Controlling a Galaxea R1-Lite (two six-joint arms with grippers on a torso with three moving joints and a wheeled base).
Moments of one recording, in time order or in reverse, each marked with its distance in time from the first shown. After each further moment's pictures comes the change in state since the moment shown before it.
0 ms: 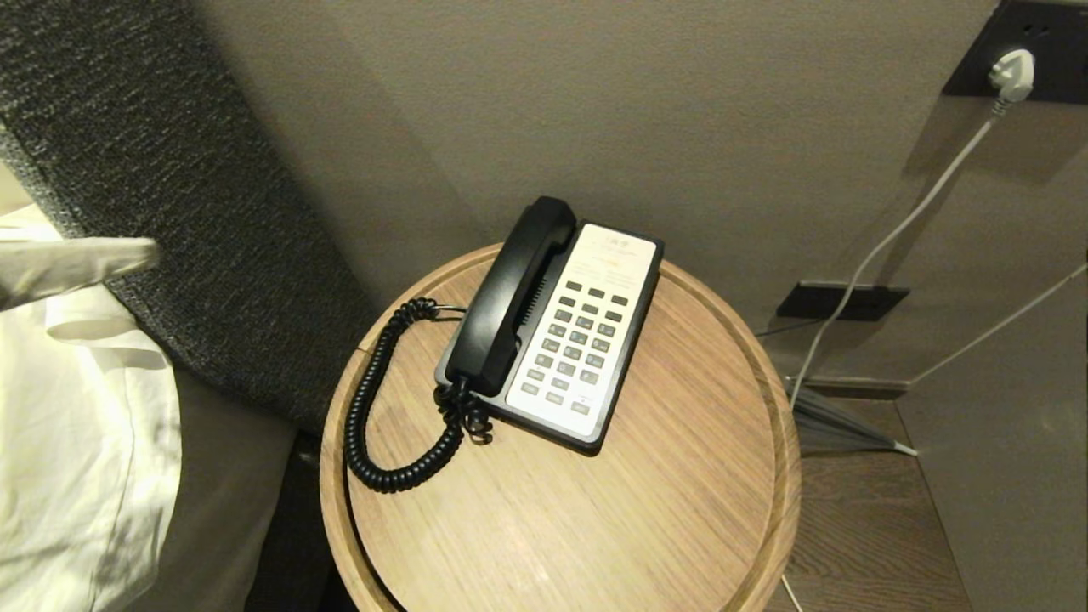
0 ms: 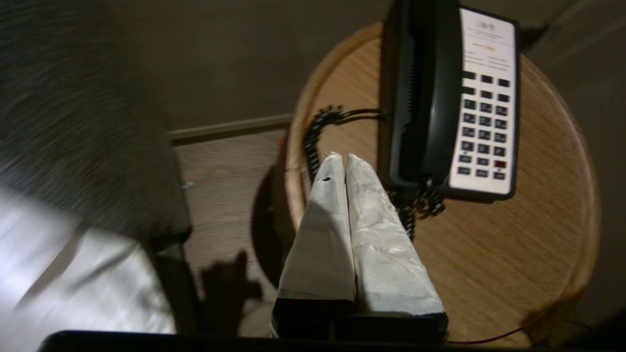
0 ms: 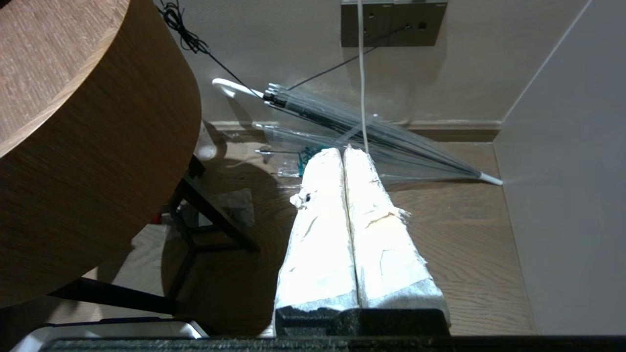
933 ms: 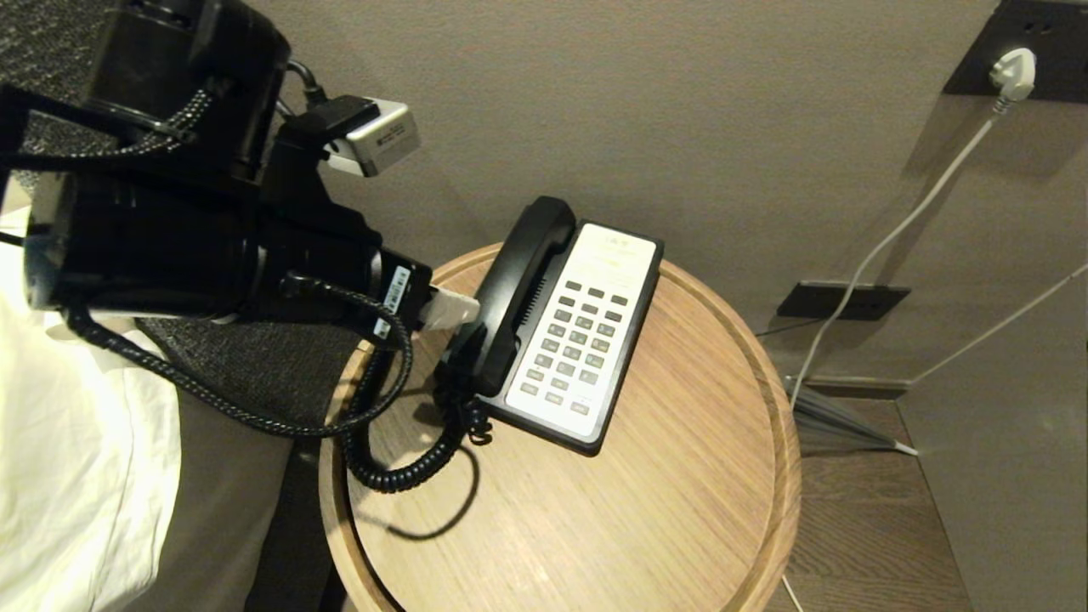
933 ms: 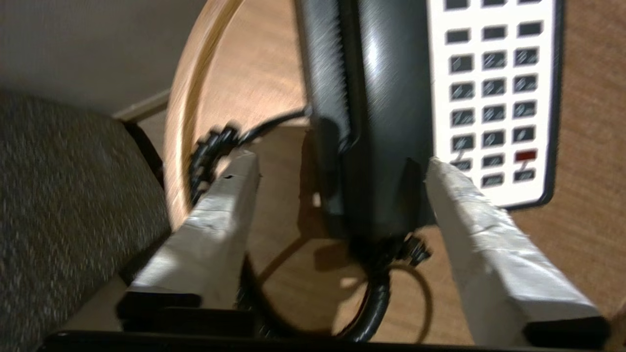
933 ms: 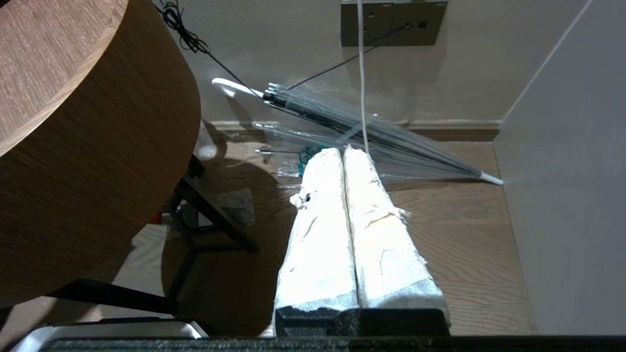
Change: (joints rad) left arm -0.479 0.464 -0.270 0.103 0.387 0.068; right arm 0.000 0.000 0.000 0.000 0.000 0.000
